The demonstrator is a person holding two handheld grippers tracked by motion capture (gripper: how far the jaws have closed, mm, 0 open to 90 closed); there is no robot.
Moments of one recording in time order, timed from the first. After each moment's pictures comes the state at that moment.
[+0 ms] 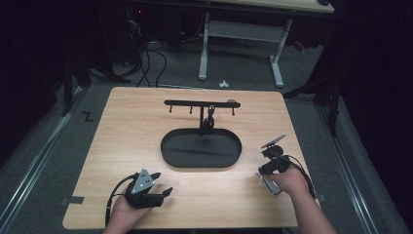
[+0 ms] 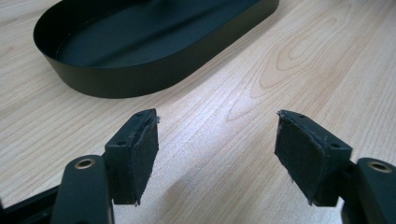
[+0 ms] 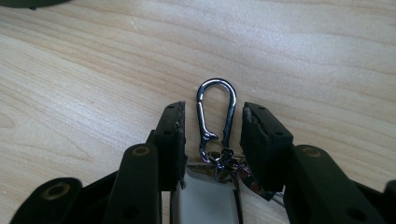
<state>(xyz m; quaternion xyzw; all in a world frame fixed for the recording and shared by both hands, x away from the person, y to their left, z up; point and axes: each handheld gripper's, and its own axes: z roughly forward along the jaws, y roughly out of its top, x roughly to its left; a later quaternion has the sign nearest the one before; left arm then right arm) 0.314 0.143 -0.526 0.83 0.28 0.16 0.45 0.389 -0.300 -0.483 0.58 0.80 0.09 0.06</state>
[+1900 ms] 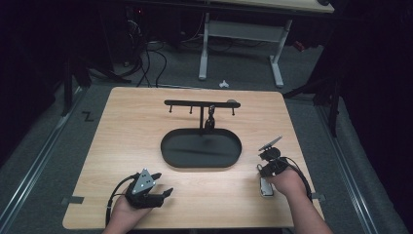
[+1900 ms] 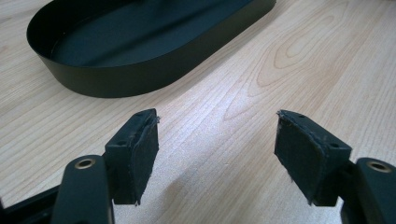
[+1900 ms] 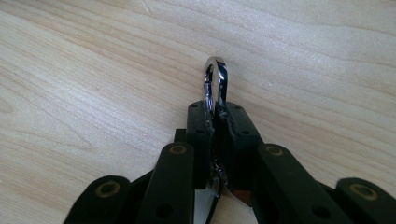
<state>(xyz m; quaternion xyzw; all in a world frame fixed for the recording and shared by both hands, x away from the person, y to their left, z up) 0.314 0.142 -0.526 0.84 0.28 0.15 0.45 0.386 -0.293 -0.488 0.56 0.82 0.08 0.07</state>
